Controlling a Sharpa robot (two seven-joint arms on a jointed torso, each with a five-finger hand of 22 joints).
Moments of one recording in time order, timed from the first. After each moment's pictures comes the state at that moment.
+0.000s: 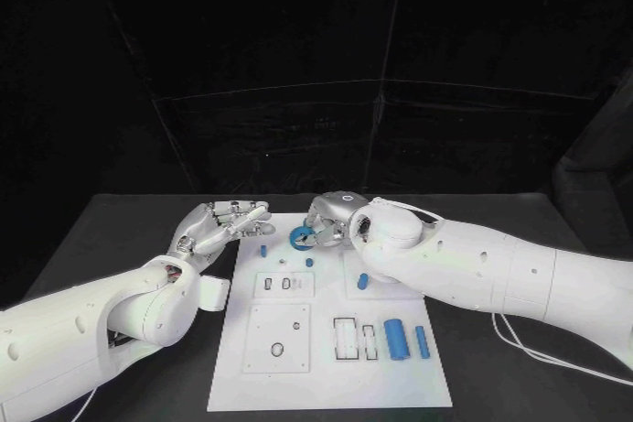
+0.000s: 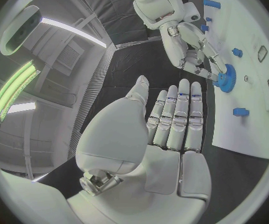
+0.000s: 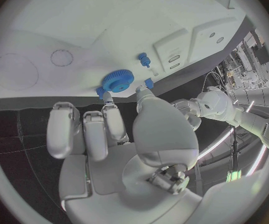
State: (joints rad) left arm 1.14 -0.90 -0.01 1.57 -0.07 -0.32 0.55; left_hand 1.39 0.02 -0.04 0.12 0.05 0.96 0.22 0.12 0.07 1.05 0.16 0.15 0.07 1.09 0.12 0.19 0.12 0.17 0.89 0.24 0.27 0.08; right arm 1.26 -0.46 -0.01 1.28 -1.66 -0.22 -0.32; right_hand 1.12 -0.04 -0.02 0.28 0.29 0.91 0.17 0.07 0.07 1.42 0.08 1.35 1.31 1.46 -0.01 1.51 1.31 0.08 1.43 0.10 1.43 1.24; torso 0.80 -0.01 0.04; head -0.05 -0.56
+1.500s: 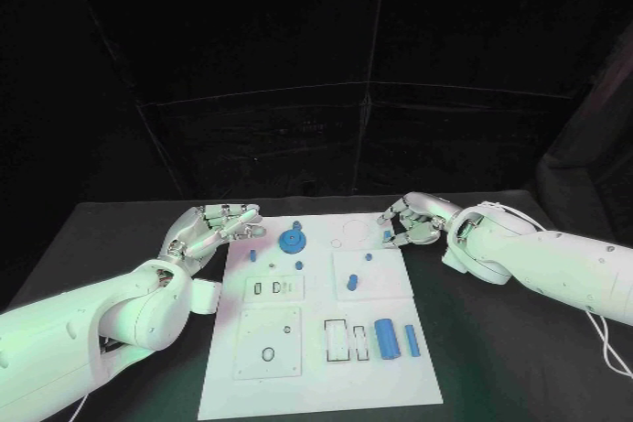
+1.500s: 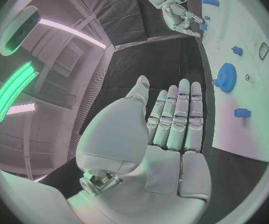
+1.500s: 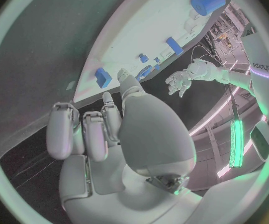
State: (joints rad) left arm 1.14 -0.89 -0.01 1.54 -0.07 -0.32 0.55; left_hand 1.39 0.02 -0.04 0.12 0.05 0.96 0.22 0.12 0.07 1.06 0.17 0.15 0.07 1.09 0.12 0.19 0.12 0.17 0.89 0.24 0.27 0.08; right arm 1.23 -0.86 -0.01 1.30 -1.23 -0.26 0.10; right_hand 1.46 -0.06 -0.05 0.09 0.30 0.90 0.16 0.07 0.07 1.41 0.07 1.33 1.31 1.46 -0.01 1.52 1.31 0.08 1.42 0.10 1.44 1.24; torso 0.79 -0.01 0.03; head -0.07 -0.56
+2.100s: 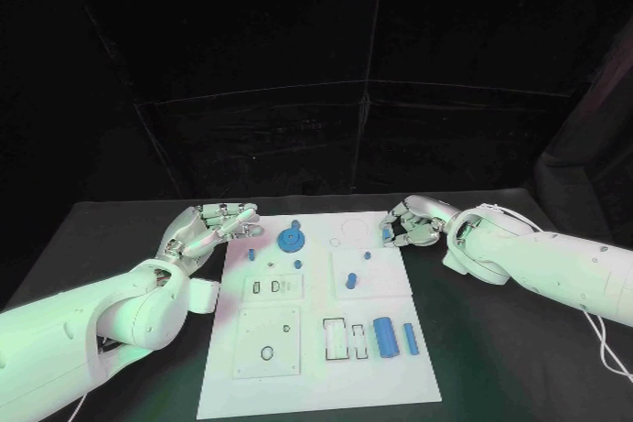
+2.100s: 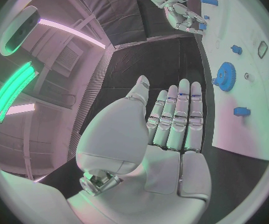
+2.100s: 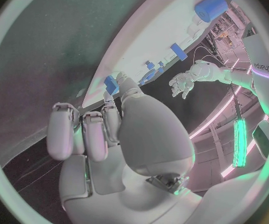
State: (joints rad) left arm 1.14 -0.89 -0.01 1.53 -0.07 -0.31 0.55; left_hand 1.39 0.02 -0.04 0.12 0.05 0.96 0.22 0.12 0.07 1.06 0.17 0.15 0.07 1.09 0.12 0.19 0.12 0.17 0.89 0.24 0.27 0.08; right arm 1.21 -0.85 -0.01 1.26 -1.23 -0.24 0.10; right_hand 1.46 -0.02 -0.03 0.08 0.26 0.95 0.15 0.10 0.08 1.42 0.07 1.36 1.31 1.46 -0.01 1.52 1.31 0.08 1.43 0.10 1.44 1.25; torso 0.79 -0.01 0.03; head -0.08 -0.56
